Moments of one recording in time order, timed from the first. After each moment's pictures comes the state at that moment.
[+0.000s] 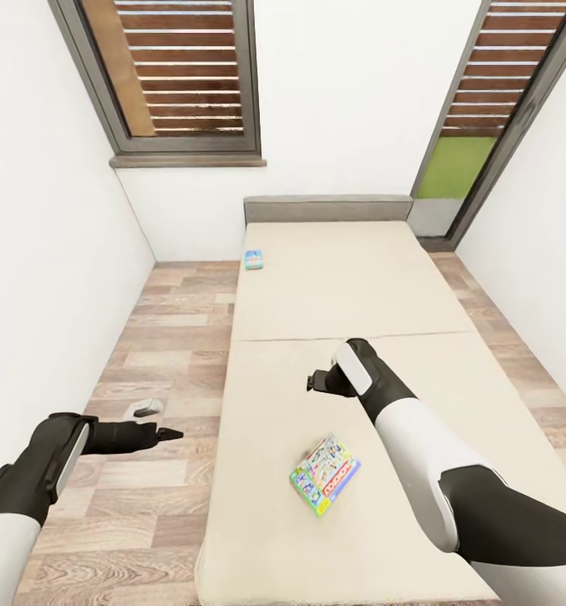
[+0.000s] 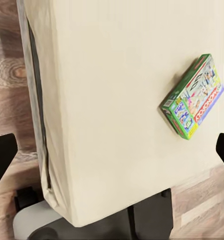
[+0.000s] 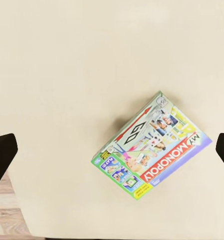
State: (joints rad) left arm -0.64 0.28 0.13 -0.97 -0.05 0.97 -0.86; right arm -1.10 0.17 0.09 -0.56 -0.54 0.97 -0.44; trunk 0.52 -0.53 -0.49
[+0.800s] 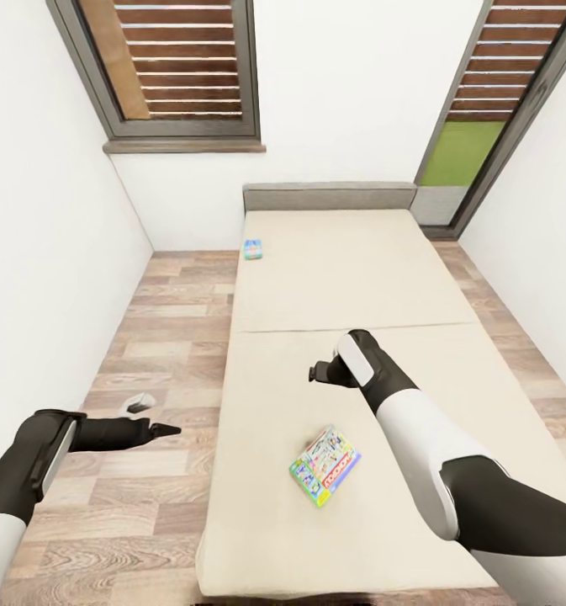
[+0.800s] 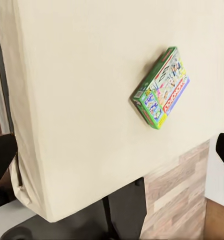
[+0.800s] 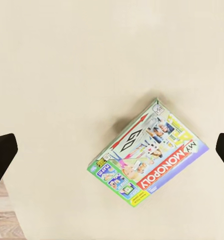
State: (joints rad) left arm -0.65 0.32 0.13 -1.00 -0.05 1.00 -1.04; right arm -1.13 0.16 0.09 -0.56 -0.54 0.97 -0.44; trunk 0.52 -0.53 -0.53
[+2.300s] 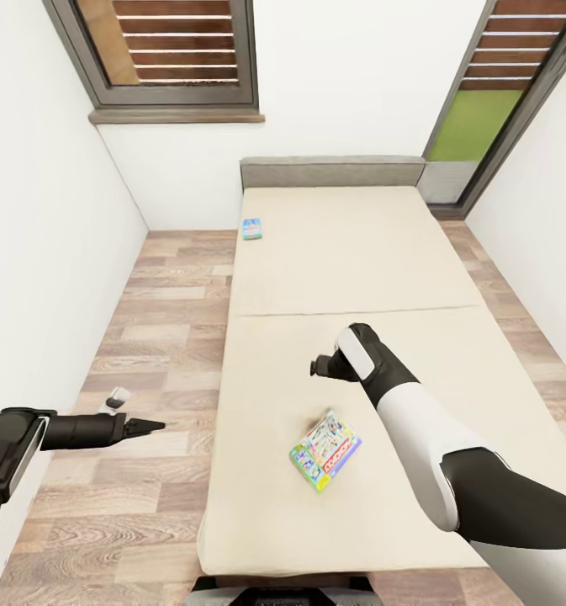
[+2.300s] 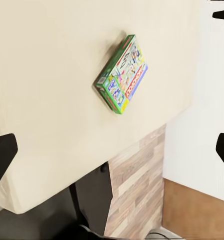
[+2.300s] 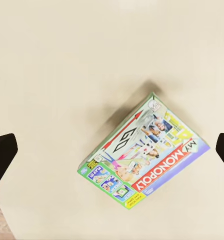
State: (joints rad) left arm -0.64 0.43 0.13 -0.99 -0.04 0.99 -1.35; right arm -1.16 0.16 0.09 -0.55 -0.54 0.97 -0.46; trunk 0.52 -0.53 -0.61
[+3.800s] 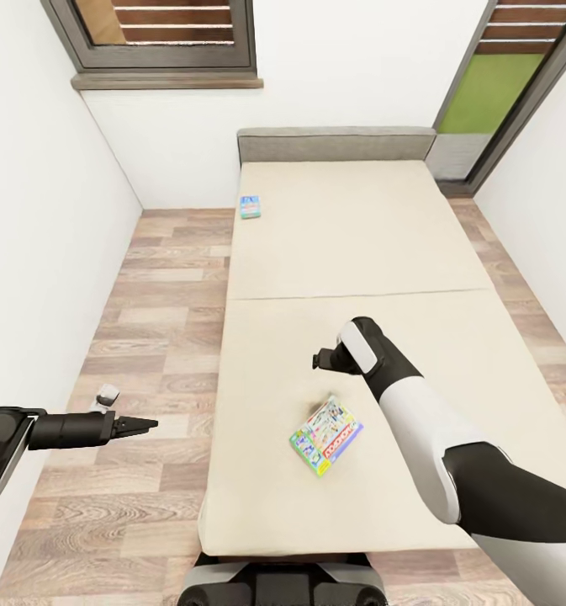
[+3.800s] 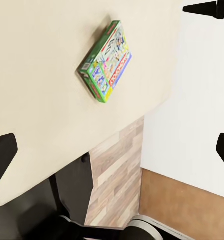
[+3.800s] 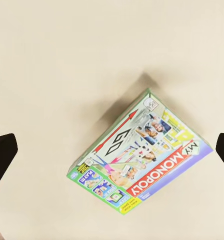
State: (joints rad) left arm -0.65 0.46 0.13 -0.99 -0.04 0.99 -1.49; right arm -1.18 0.15 0.09 -0.56 -0.54 0.97 -0.46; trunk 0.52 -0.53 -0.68
